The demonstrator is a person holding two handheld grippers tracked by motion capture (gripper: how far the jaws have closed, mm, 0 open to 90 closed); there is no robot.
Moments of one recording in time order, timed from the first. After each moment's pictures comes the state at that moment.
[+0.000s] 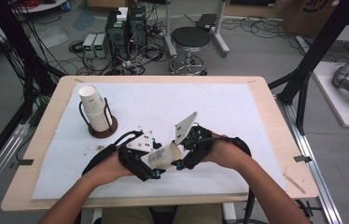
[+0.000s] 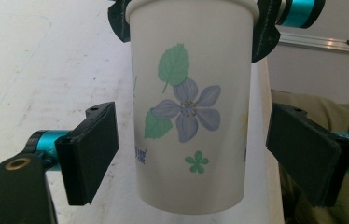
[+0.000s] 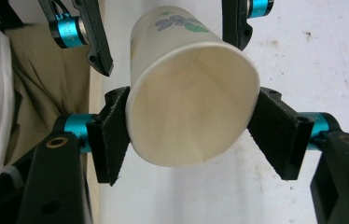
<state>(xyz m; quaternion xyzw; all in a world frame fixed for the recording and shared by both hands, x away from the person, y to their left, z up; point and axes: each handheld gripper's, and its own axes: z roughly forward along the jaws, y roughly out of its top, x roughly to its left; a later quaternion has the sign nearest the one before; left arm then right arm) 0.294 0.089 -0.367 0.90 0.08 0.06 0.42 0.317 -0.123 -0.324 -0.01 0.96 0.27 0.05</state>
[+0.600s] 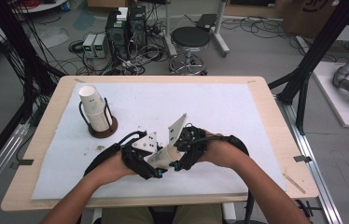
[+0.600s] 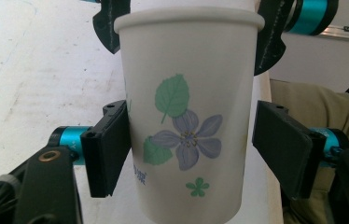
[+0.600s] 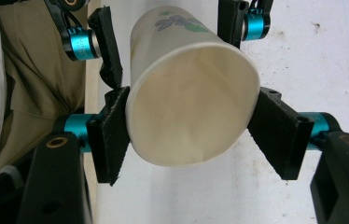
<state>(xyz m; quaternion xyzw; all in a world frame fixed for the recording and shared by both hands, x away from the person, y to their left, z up) 0.298 0.081 -0.369 0.91 0.07 0.05 0.40 0.314 -0.109 -0.323 -0.02 0.97 0.23 0.05</state>
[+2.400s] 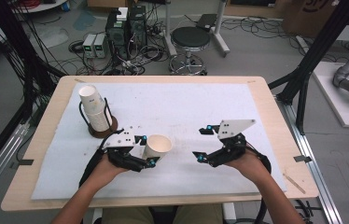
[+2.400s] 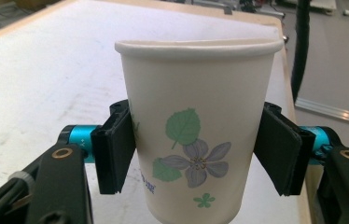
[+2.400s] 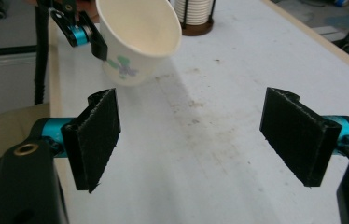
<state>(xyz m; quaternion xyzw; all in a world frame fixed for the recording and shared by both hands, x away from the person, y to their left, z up) 0.301 0.128 -0.394 0.82 0.16 0.09 0.55 0.308 -0.222 -0.348 0.13 0.86 0.47 0.12</state>
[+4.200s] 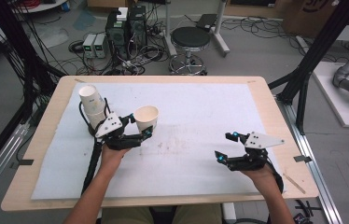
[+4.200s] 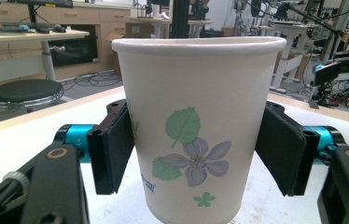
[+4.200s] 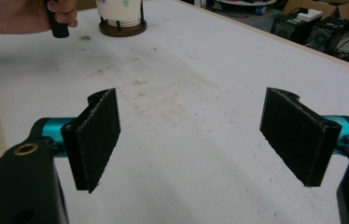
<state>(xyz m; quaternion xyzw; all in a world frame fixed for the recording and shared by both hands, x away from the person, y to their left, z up) 0.345 0.141 -0.414 0.69 0.27 0.20 0.65 0.292 -0.287 -0.396 0.25 0.80 0.52 0.18</state>
